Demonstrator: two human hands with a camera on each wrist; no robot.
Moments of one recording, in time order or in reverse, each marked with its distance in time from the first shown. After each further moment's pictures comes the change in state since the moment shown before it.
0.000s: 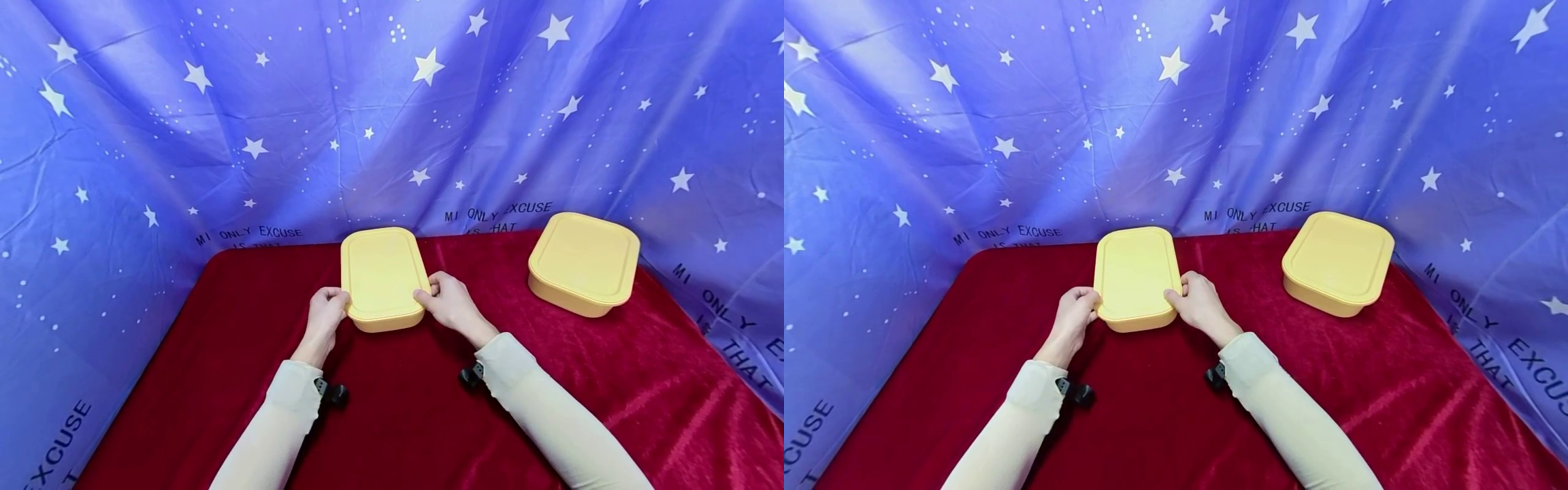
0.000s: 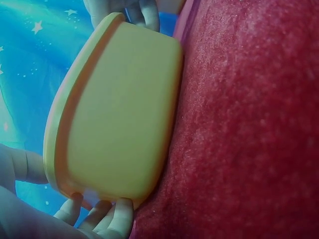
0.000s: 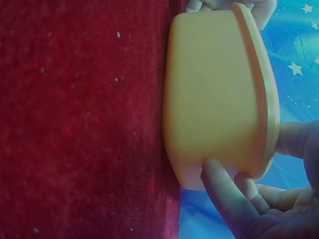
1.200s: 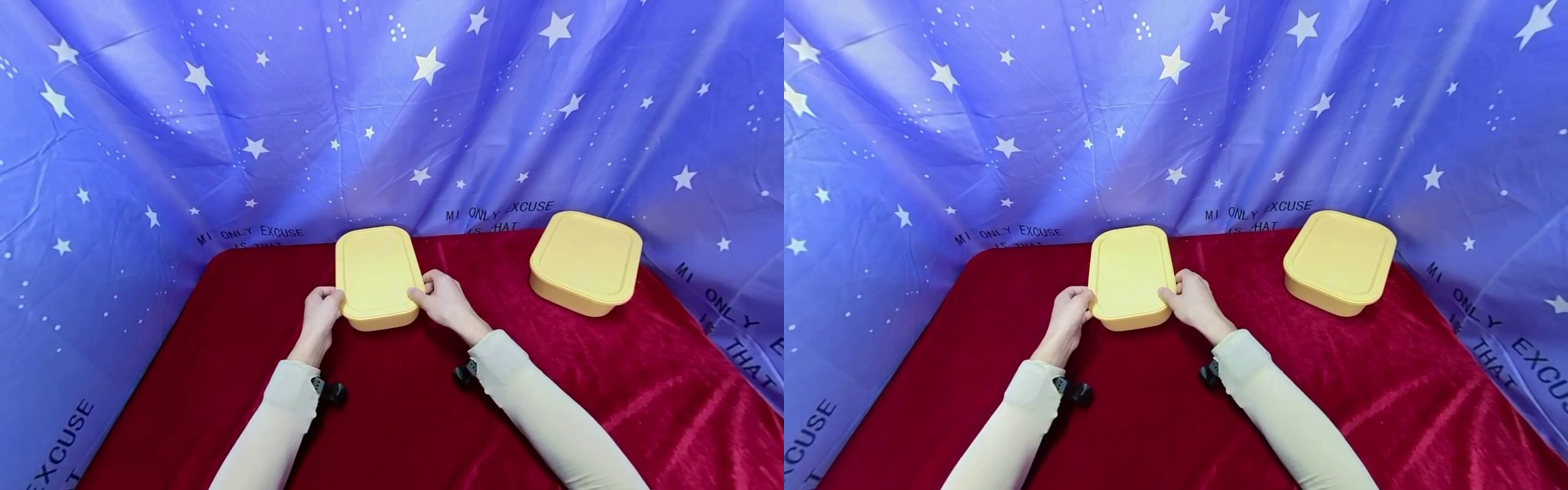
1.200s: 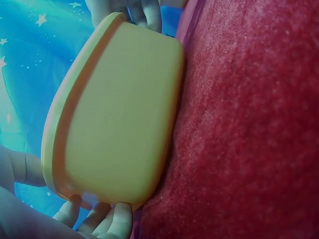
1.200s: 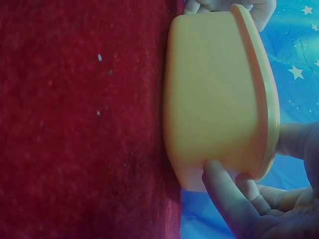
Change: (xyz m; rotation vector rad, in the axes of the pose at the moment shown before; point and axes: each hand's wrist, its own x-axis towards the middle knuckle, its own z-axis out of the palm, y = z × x) left_hand 0.002 0.001 -0.008 0.000 0.017 -0.026; right_hand 0.004 -0.008 0.007 -0.003 0.004 0.001
